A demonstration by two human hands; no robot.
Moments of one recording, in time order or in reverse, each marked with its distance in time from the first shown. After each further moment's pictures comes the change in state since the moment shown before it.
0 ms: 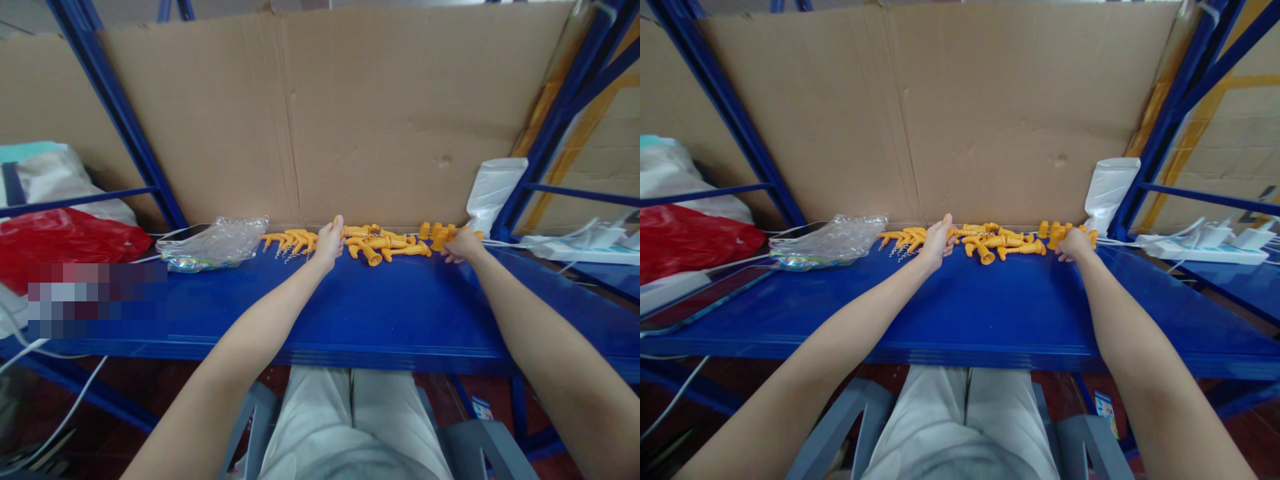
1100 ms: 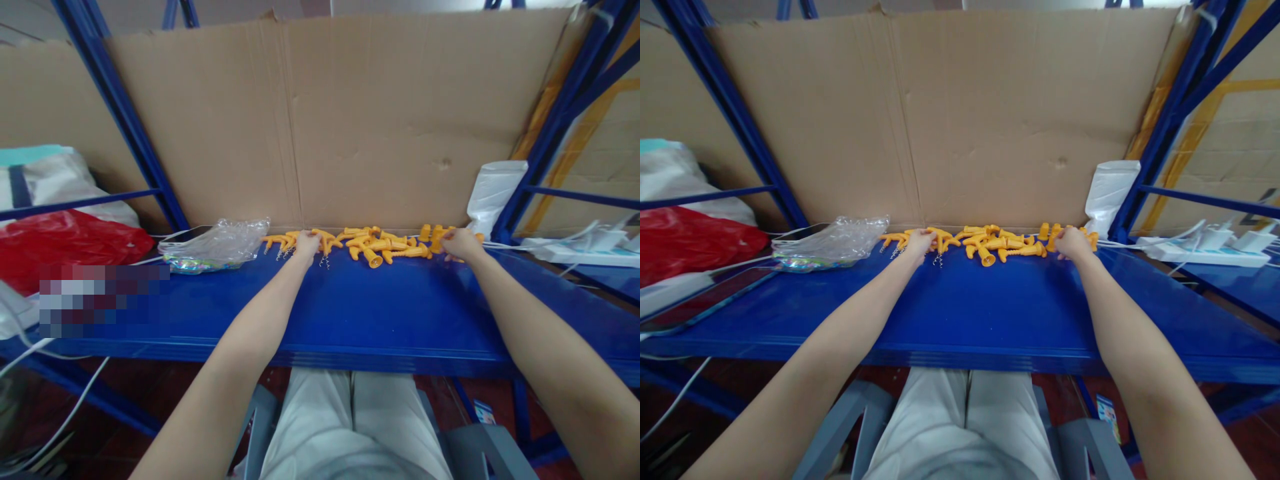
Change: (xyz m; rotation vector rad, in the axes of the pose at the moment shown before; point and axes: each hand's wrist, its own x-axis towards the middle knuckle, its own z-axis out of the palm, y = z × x) left_hand 0.045 -0.011 -0.046 0.368 0.433 -0.042; right_hand 0.003 -0.009 -0.002 -0.043 -0.067 0.183
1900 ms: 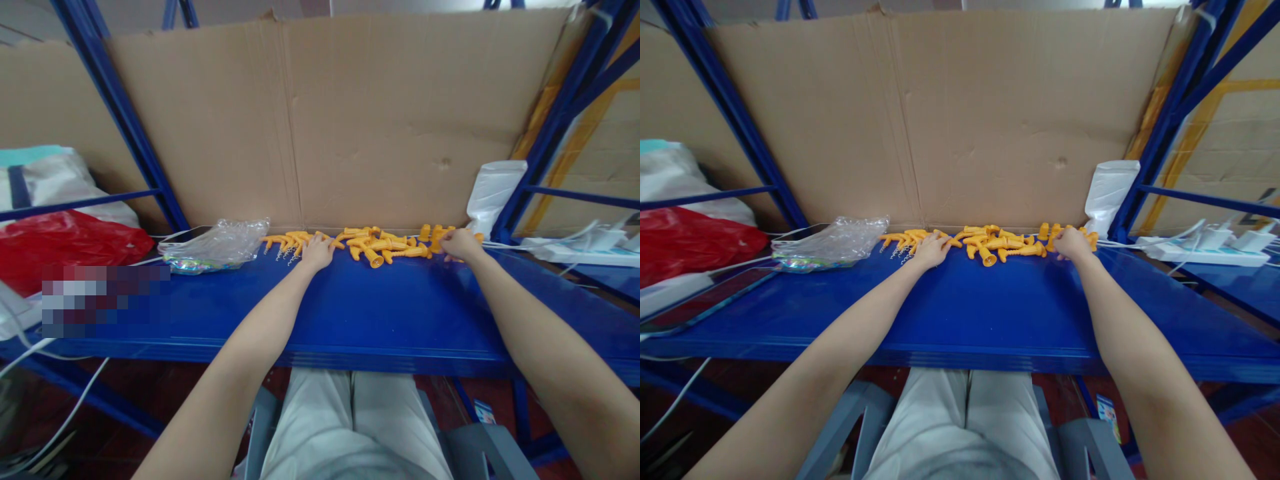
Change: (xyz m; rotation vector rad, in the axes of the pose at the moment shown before) left_hand -0.005 -0.021 -0.001 1.108 -0.278 0.585; right_hand -0.008 -0.005 -0.005 -0.057 -0.020 -0.012
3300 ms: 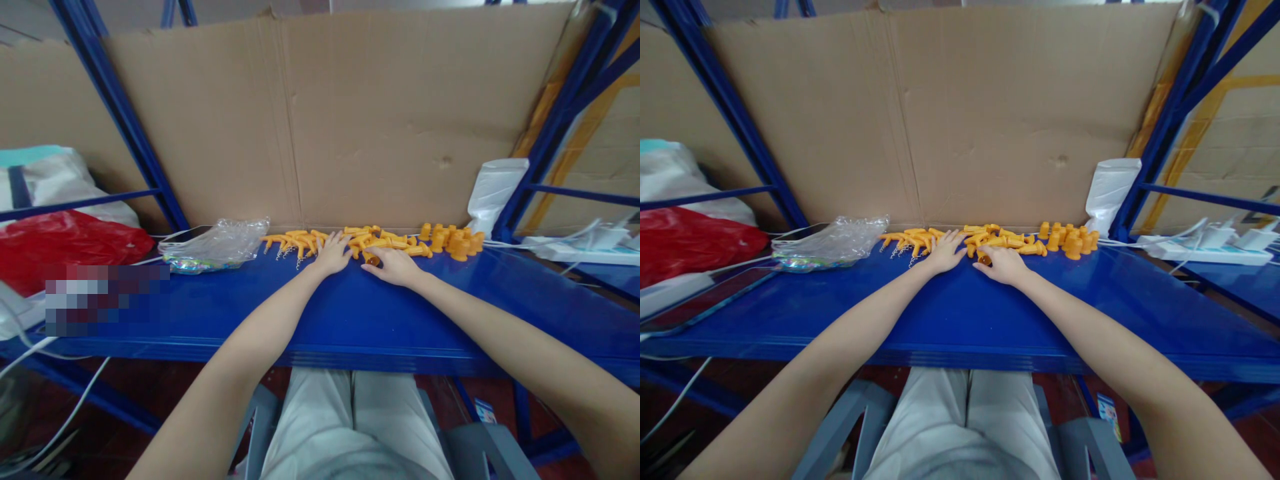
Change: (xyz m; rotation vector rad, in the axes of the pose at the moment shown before) left_hand -0.012 0.030 0.001 -0.091 -0.040 0.162; right_hand -0.087 -0.080 0.067 -0.228 0.116 -0.927
